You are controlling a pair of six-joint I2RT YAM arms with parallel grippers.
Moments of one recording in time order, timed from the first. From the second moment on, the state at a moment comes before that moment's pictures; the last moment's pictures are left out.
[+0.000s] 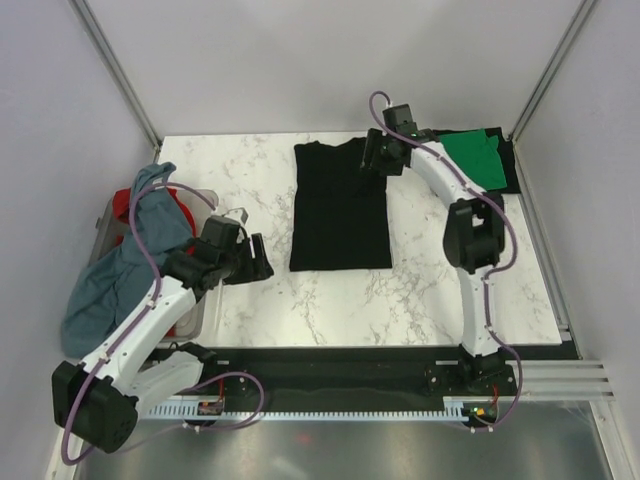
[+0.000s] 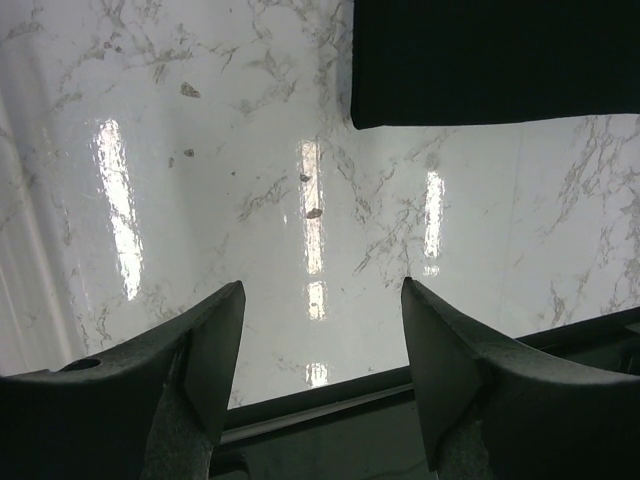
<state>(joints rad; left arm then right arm) -0.41 0.99 0.79 -0.69 0.03 -0.49 0.30 2.36 2.20 -0.67 -0.06 0.46</state>
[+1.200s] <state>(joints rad) -0.41 1.22 0.66 -0.33 0.13 -0.70 0.28 1.51 0.61 0.03 -0.33 0.60</state>
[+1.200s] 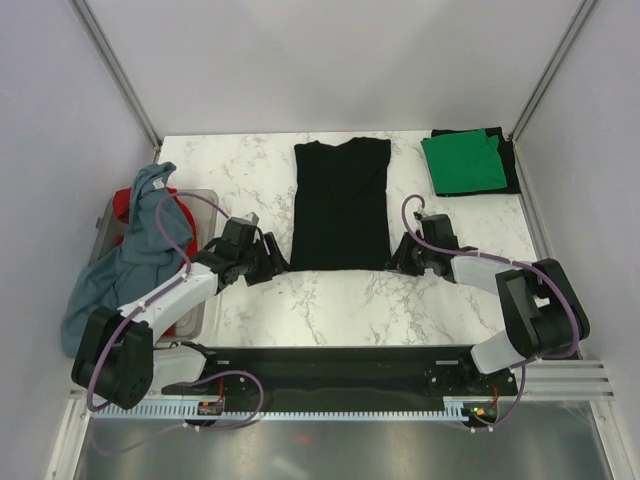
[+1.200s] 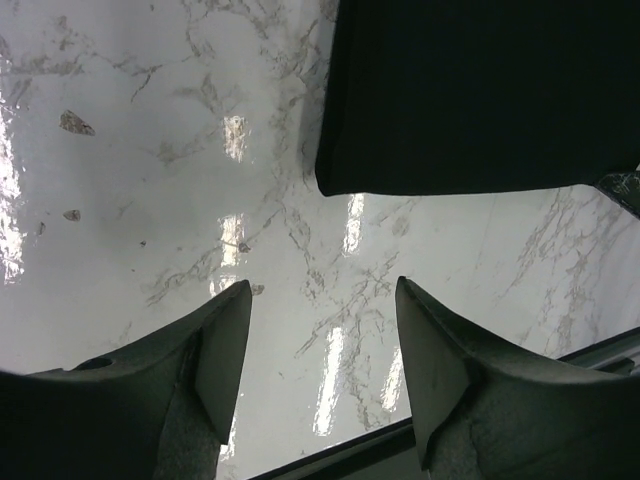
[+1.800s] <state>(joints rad) -0.41 1.45 0.59 0.02 0.19 -0.76 0.26 1.52 0.54 0.15 -0.41 0.59</state>
